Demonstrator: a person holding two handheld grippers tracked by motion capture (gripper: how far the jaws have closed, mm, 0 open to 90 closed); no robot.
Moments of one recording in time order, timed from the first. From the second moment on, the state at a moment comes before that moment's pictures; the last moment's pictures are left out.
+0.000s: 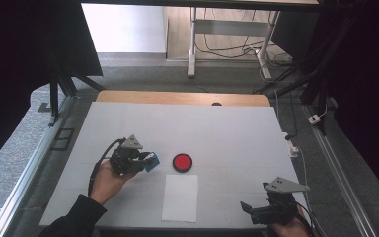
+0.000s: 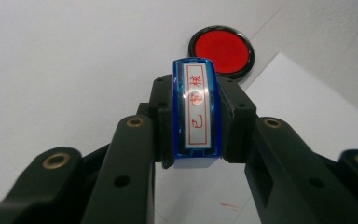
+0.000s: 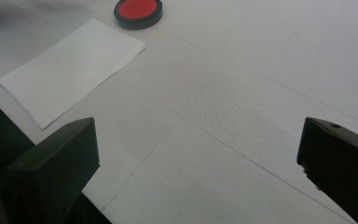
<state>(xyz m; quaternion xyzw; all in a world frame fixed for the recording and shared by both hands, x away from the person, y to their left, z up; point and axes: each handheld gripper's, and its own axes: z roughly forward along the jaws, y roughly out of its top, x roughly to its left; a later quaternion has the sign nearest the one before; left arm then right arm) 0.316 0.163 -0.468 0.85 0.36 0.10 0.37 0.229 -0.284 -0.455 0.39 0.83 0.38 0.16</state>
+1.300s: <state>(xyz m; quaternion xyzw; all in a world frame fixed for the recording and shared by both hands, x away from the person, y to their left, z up) 0.292 0.150 -0.398 0.85 0.26 0.08 0.45 0.229 -0.284 -0.455 0.39 0.83 0.38 0.16</state>
